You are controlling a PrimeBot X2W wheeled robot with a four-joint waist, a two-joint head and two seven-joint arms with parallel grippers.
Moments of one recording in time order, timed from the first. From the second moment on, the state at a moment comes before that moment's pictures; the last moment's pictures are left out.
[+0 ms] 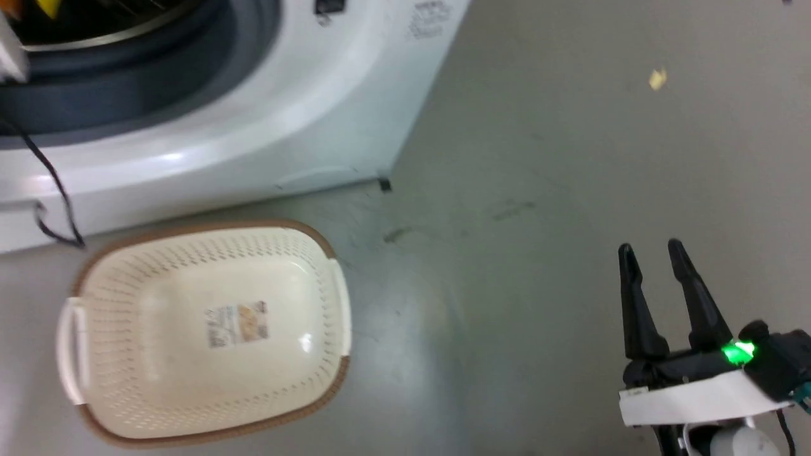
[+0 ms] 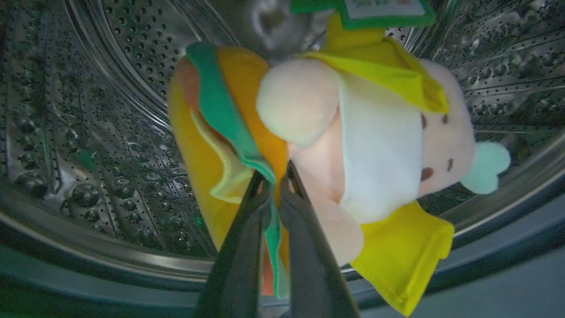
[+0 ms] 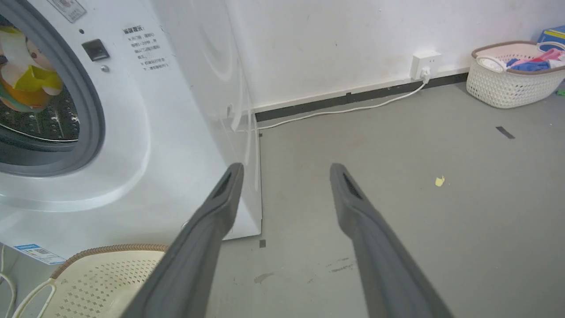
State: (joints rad) left arm -1.07 0.57 -0.15 0.55 -0.32 0.02 0.19; right arm -0.07 -0.05 0.05 -0.06 0.31 0.13 -0.26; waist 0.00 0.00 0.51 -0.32
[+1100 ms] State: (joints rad) left arm -1.35 0.49 -0.31 1.07 -0.25 -0.06 0.06; right arm -0.13 -0.05 0.05 -0.06 0.31 0.13 -0.26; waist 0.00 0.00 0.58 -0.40
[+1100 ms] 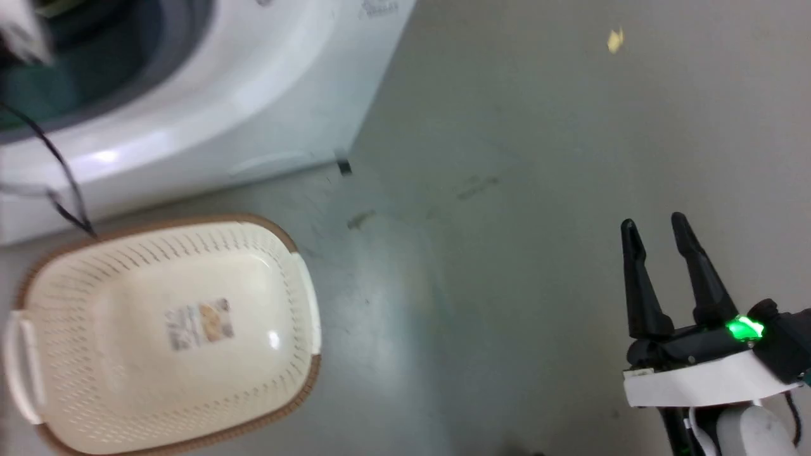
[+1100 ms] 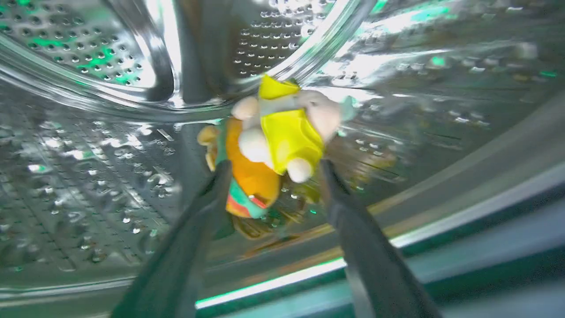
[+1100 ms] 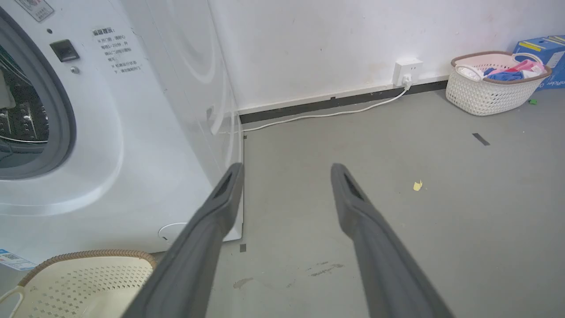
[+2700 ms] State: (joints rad) left arm 0.16 0.15 -0.20 0.14 -0.31 0.07 -0.26; right arm 0.21 -0.05 0.04 0.03 0.13 0.13 -0.26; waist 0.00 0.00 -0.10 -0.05
